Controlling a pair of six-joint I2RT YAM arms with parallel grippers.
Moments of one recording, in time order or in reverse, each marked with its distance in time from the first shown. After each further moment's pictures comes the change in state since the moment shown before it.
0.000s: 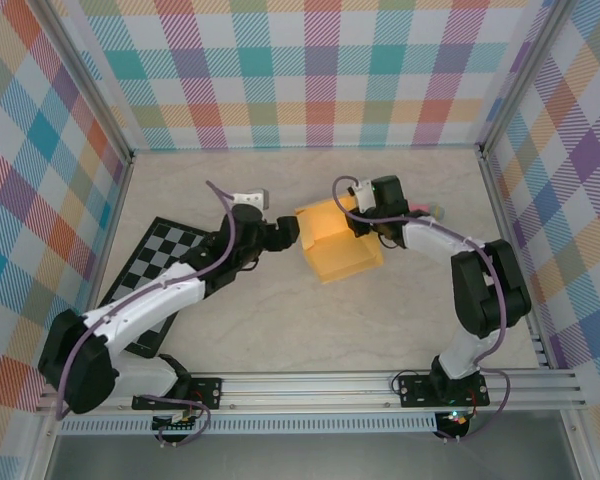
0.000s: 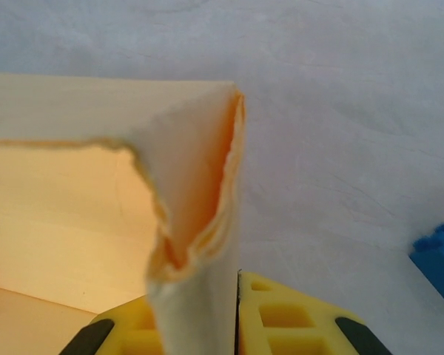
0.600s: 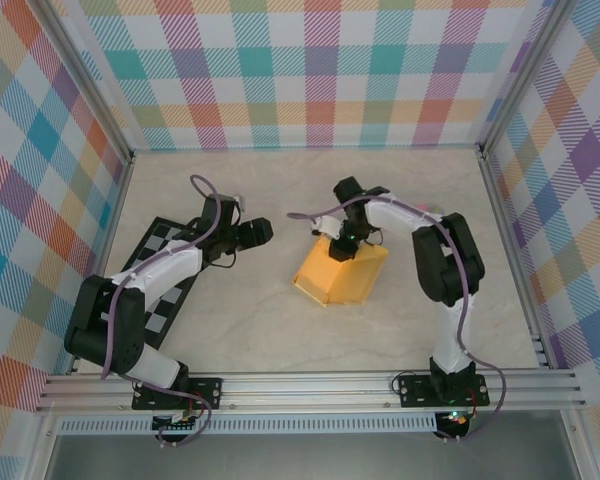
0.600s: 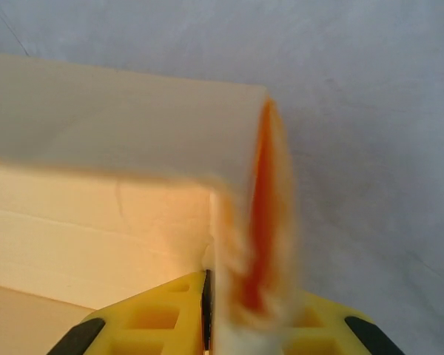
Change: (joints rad) left arm 0.293 0.255 -0.018 -0.042 0.350 -0.019; right arm 0.132 0.319 0.343 -0.649 -0.034 -0.655
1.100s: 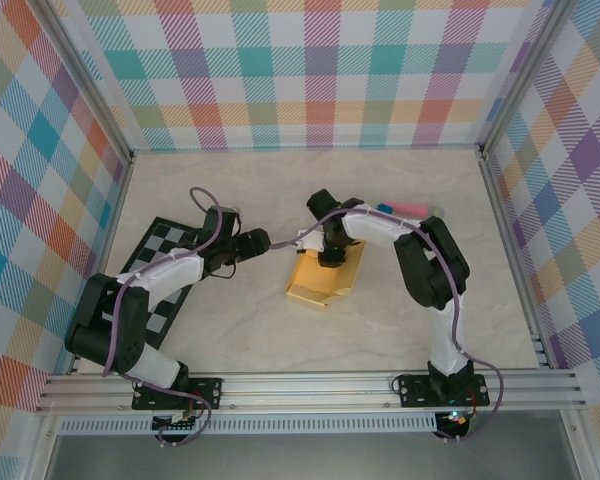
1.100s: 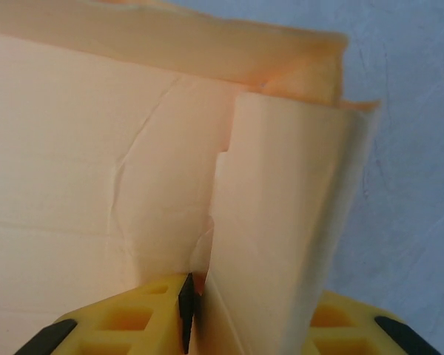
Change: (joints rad) left arm -0.007 0.002 -0.097 0.050 -0.030 -0.061; right arm 0.141 0.017 0.006 0.075 0.270 -0.129
